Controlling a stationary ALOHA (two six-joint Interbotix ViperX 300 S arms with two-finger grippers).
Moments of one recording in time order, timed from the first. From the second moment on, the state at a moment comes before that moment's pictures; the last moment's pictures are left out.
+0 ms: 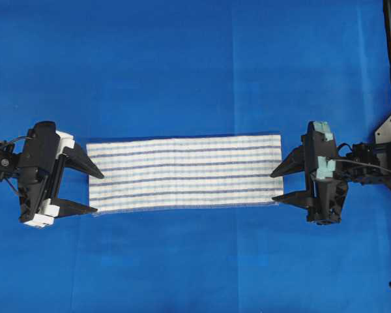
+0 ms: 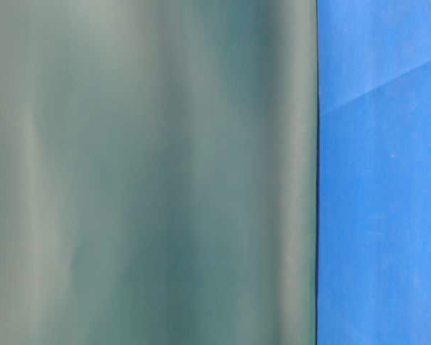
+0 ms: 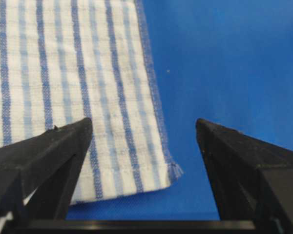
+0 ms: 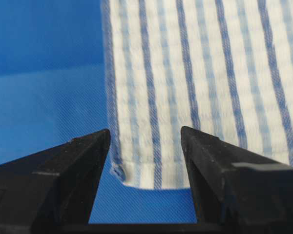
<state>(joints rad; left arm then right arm) -0.26 -0.24 1.18 -0.04 -0.36 -0.22 0.28 -0.28 1.17 0.50 -0.24 0.04</state>
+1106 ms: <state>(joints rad) 0.04 -0.06 1.15 -0.05 -0.26 -0.14 -0.05 -0.14 1.17 0.50 -0.24 -0.12</state>
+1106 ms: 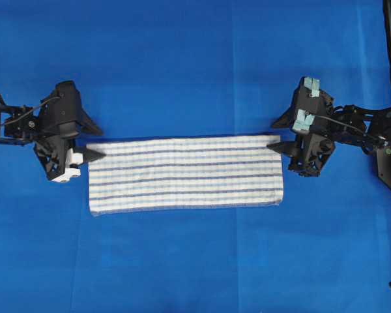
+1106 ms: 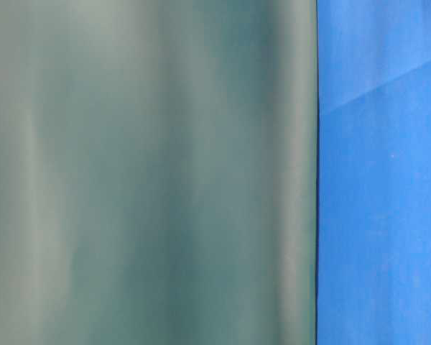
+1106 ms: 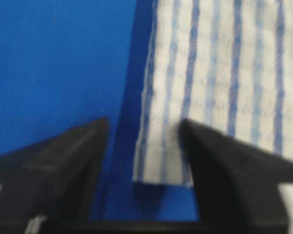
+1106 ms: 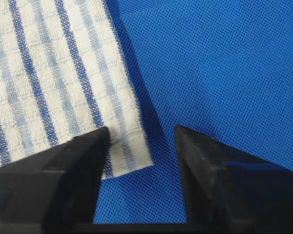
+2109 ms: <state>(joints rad) -0.02 -0.45 1.03 -0.05 0.14 -0.24 -0.05 -0.54 1.14 0.50 -0.02 -0.12</state>
